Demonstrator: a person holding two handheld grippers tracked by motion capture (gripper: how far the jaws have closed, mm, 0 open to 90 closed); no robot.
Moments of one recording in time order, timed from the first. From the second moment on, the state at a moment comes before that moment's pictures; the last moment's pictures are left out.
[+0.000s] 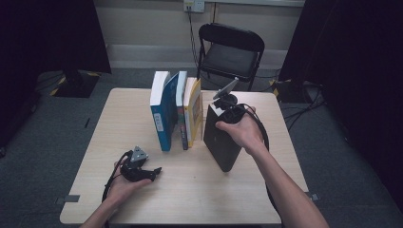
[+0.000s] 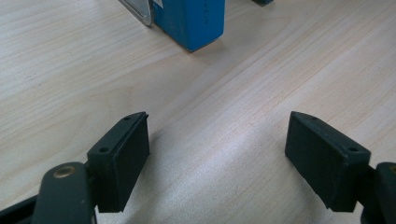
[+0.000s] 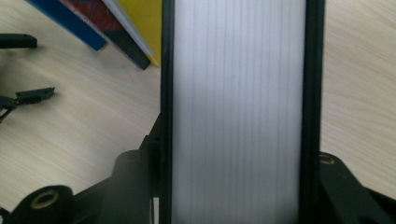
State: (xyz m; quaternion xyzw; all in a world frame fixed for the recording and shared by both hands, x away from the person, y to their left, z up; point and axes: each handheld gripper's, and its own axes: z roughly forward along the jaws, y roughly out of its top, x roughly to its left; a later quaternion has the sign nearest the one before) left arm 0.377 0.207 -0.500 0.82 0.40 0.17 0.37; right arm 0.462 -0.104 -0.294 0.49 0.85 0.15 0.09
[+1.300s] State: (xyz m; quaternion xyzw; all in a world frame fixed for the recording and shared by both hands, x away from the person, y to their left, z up) left arm 0.378 0.207 -0.500 0.82 0.40 0.17 0.37; right arm 0.519 -0.091 -0.289 0.58 0.80 0.14 0.11
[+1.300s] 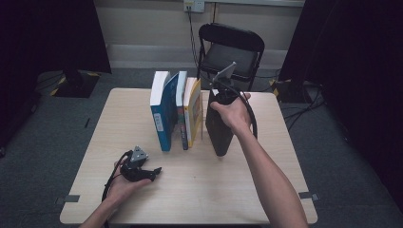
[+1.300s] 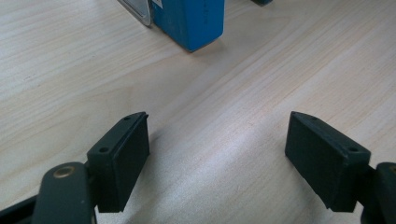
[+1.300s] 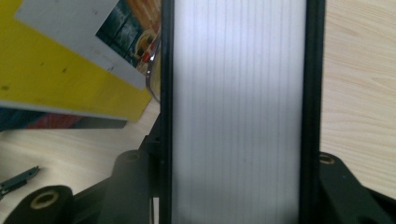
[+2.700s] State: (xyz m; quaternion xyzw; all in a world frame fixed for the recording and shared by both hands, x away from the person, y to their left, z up) left arm 0.378 0.208 -0.500 0.82 0.40 0.17 0.37; right arm 0.581 -0.056 -0.301 0.62 0.77 0.11 0.12
